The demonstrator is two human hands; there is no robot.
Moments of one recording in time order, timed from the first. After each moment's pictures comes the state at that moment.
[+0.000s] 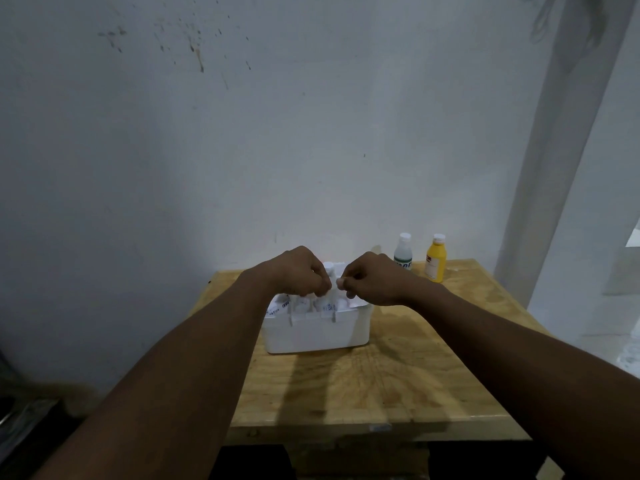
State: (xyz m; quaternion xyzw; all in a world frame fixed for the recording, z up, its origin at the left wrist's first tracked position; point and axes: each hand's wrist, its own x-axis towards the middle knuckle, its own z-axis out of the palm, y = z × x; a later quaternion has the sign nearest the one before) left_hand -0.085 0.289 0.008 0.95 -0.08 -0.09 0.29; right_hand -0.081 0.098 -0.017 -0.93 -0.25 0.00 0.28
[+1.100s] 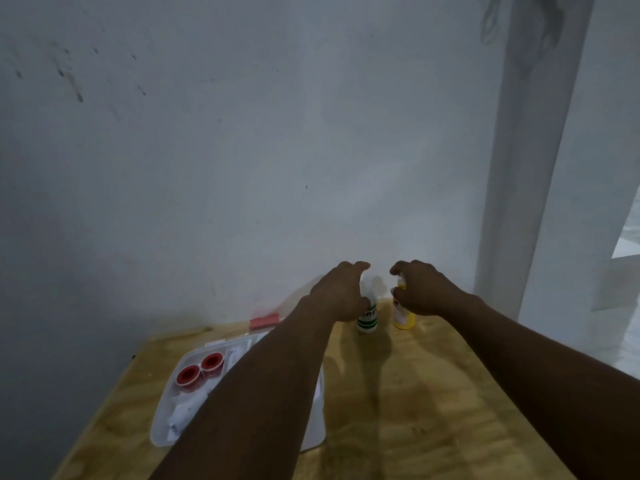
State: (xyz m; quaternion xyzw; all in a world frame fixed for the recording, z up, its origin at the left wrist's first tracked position) left_hand 0.061 0.132 -0.023 0.97 -0.18 0.01 0.17; right_hand 0.047 -0.046 -0.030 -0.98 -0.04 -0.07 0.21
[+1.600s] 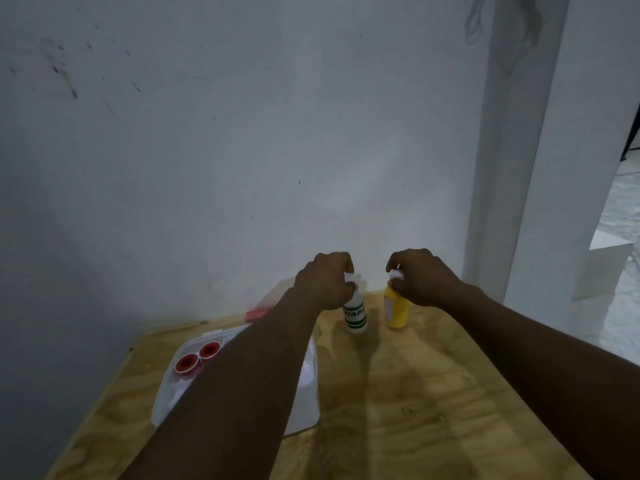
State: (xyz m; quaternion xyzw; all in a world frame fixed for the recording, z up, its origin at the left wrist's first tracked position) left_hand 0.044 0.142 -0.011 0.97 -0.16 0.08 0.17; right_hand 0.025 -0.055 -0.018 -0.97 -0.08 -0.14 0.20
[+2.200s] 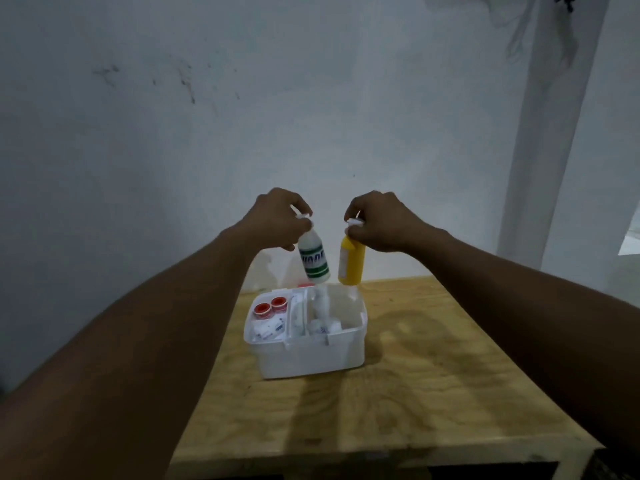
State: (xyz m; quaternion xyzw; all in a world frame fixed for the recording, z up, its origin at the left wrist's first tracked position) left_hand -0.074 0.284 0.107 0.93 -0.06 0.13 0.32; right_hand -0.059 0.078 0.086 -0.92 -0.23 -0.21 0.23
